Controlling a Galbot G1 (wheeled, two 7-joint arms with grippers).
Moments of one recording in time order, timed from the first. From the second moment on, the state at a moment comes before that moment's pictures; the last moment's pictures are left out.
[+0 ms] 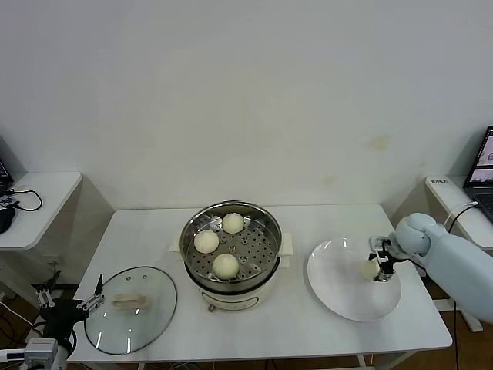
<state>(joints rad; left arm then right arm) 1.76 -1.16 -0.88 -2.15 -0.14 0.16 -0.10 -0.24 0.66 -0.52 1.21 -0.32 -0.24 -1.08</state>
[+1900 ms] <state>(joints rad) 1.75 -1.17 -0.89 -2.17 -0.15 0.16 -0.10 0.50 1.07 -1.22 1.49 0.45 -0.70 -0.79</state>
